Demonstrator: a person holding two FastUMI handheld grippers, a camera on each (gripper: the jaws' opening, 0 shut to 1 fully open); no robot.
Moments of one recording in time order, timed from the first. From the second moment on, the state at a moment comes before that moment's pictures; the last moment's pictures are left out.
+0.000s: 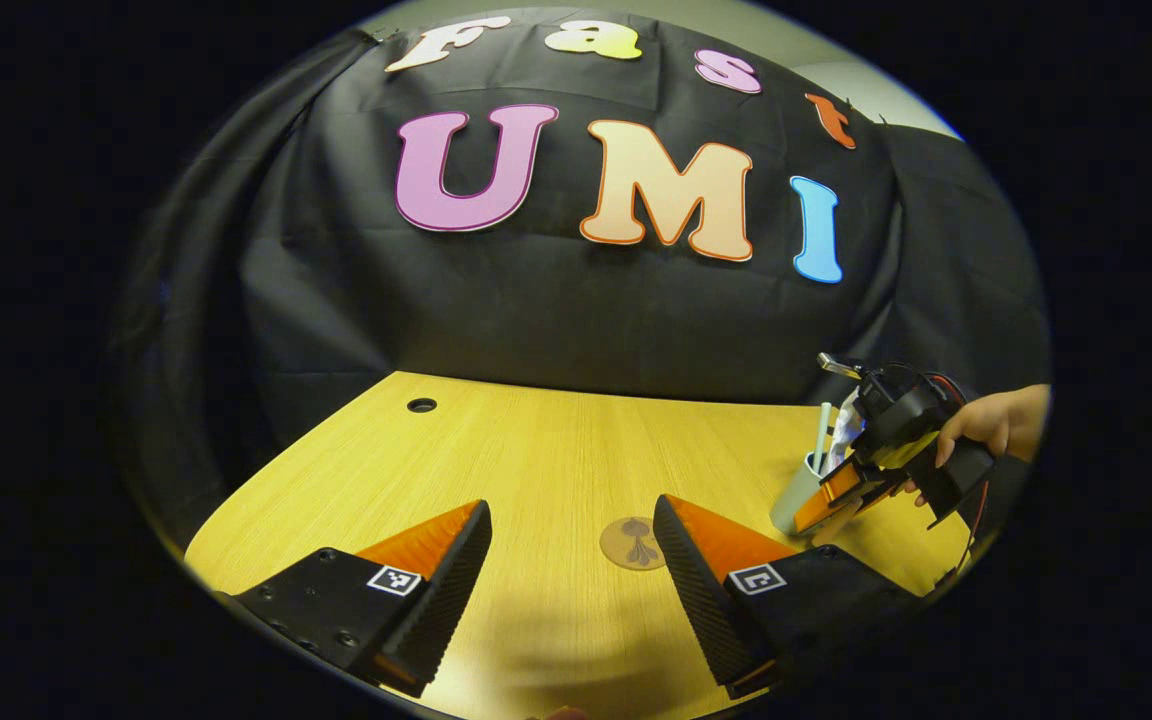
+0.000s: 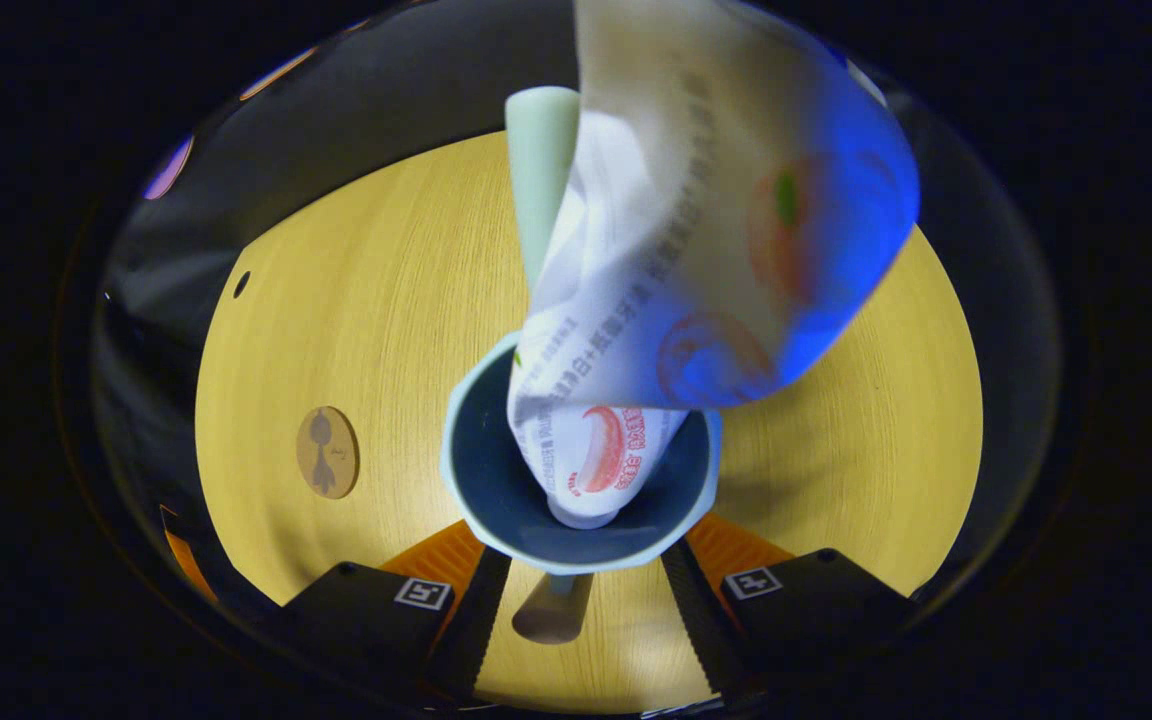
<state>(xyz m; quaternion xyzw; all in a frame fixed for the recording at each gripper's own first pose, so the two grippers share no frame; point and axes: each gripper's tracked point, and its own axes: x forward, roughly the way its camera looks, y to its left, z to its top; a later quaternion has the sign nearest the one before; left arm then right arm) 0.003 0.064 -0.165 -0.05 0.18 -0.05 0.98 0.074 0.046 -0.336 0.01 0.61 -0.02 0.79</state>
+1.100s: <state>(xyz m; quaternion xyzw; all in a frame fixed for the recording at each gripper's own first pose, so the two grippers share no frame) 0.011 0.068 -0.183 -0.04 0.20 -0.06 0.98 0.054 0.098 -0.335 -0.03 0.61 0.05 0.79</state>
